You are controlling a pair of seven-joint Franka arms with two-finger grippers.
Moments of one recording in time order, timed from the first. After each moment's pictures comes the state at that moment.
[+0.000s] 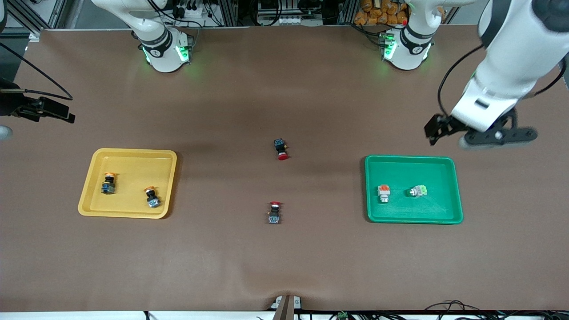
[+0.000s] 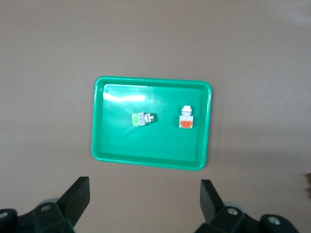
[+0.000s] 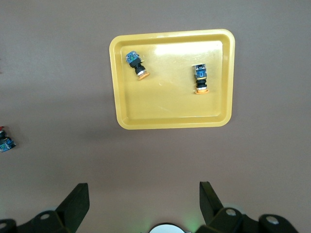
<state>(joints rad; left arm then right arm) -0.03 0.00 -0.24 -1.67 0.12 1.77 -0.30 -0.05 0.03 -0.04 -1.57 0.06 1.46 0.00</state>
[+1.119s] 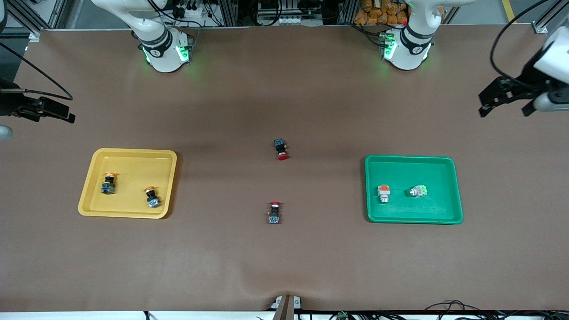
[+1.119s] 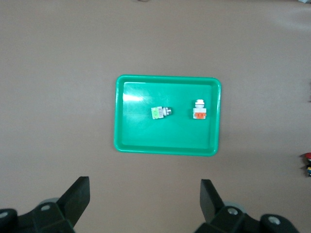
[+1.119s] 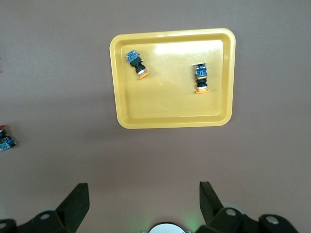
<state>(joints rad) -0.03 -0.10 -0.05 -1.63 0.02 1.68 -0.07 -0.05 0.03 -0.04 -1.57 0.06 1.45 0.00</state>
